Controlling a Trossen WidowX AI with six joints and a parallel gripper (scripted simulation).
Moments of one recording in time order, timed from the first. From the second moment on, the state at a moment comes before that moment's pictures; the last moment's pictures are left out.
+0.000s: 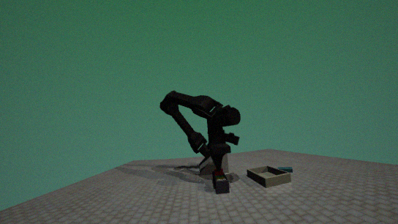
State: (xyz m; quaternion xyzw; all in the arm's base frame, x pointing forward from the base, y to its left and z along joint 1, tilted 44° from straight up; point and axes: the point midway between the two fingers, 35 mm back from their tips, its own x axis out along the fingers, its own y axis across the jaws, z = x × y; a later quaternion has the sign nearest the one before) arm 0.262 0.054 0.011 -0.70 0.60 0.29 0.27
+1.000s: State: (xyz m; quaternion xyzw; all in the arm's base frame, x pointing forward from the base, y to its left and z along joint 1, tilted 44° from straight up) arm 0.260 0.064 0.022 -0.70 0.60 0.29 0.27
